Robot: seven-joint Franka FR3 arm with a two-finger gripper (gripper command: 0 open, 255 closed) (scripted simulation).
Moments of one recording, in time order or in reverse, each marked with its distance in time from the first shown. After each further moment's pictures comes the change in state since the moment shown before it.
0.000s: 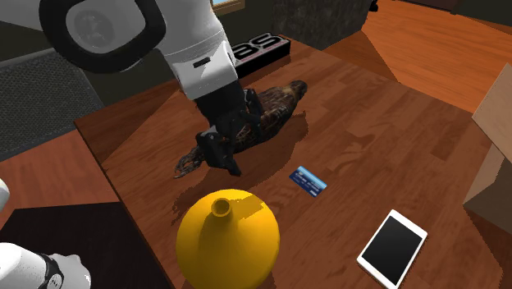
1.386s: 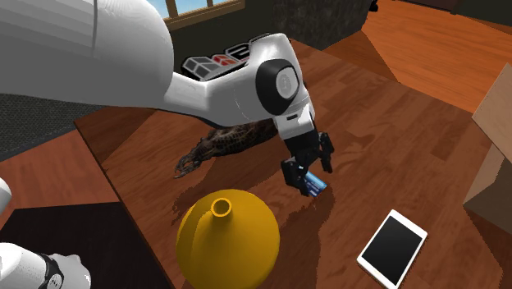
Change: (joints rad) arm -0.033 0.859 0.160 0.499 -0.944 -0.167 0.957
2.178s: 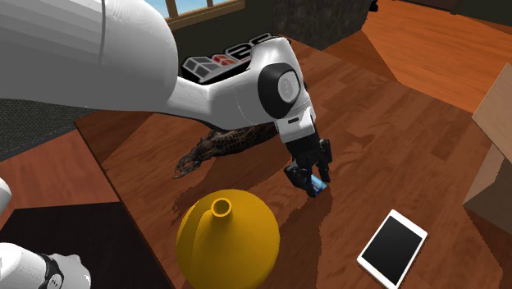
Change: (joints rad) arm 0.002 0.013 -0.008 0.003 -0.013 0.007 0.007
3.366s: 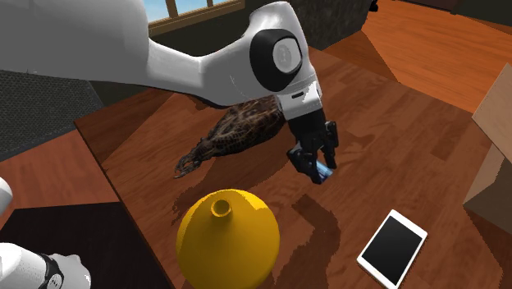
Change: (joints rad) arm -0.035 -0.087 0.044 0.029 0.100 -0.053 -0.101
